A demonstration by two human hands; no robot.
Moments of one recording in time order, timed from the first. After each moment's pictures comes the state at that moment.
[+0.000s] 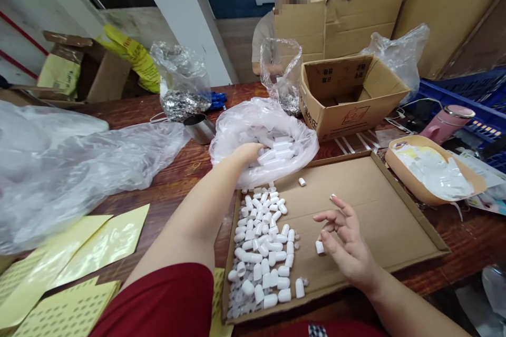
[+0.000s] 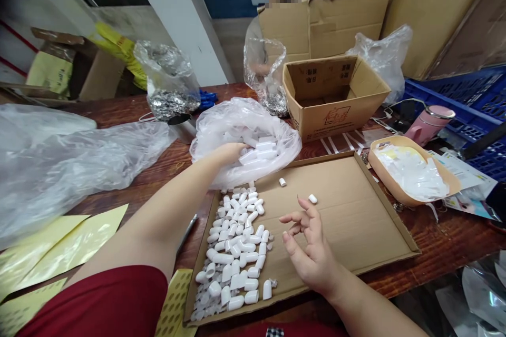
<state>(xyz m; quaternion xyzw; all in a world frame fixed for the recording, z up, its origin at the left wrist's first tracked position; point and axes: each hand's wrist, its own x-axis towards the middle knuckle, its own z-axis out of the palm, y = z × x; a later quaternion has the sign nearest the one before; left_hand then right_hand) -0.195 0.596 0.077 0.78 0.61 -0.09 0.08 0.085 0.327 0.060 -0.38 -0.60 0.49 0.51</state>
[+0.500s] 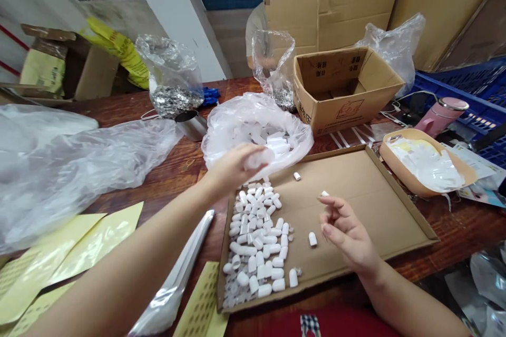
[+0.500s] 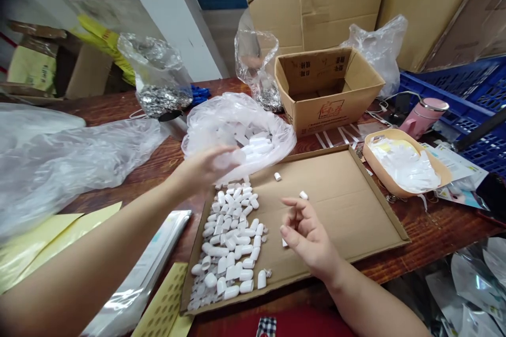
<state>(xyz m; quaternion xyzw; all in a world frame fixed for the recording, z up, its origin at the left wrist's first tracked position) -0.169 0.466 0.139 0.82 0.55 0.13 0.04 0.092 0.334 0.078 -0.31 -0.48 0.62 0.54</state>
